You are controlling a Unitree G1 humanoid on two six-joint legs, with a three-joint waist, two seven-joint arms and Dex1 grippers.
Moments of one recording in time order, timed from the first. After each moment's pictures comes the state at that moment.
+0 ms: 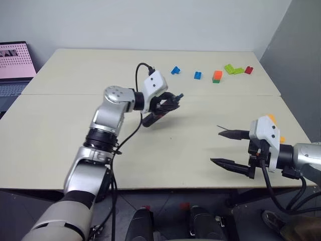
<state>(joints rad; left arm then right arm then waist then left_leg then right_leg) -0.89 0.26 -0.09 0.35 -0.07 0.31 -0.94 -0.19 -0.95 -0.20 -0.70 0.79 0.81 0.78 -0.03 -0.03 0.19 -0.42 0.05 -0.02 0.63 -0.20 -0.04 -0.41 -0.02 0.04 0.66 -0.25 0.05</state>
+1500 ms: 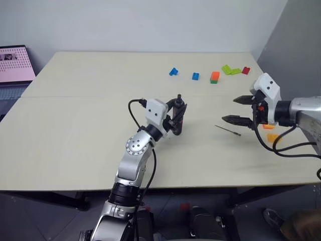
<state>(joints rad) -0.42 0.04 -0.11 0.00 -0.13 0.10 -0.44 -0.73 -0.99 0.20 0.02 0.44 0.79 0.93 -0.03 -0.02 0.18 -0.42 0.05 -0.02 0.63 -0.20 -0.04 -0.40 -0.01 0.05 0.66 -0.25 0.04</state>
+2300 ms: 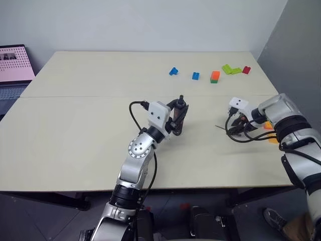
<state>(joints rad) -0.40 0.04 -0.16 0.00 -0.11 0.03 -0.40 -1.15 -0.65 0.51 1.07 -0.14 0.44 1.23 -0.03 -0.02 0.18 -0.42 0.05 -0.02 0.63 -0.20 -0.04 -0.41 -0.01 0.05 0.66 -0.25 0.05</state>
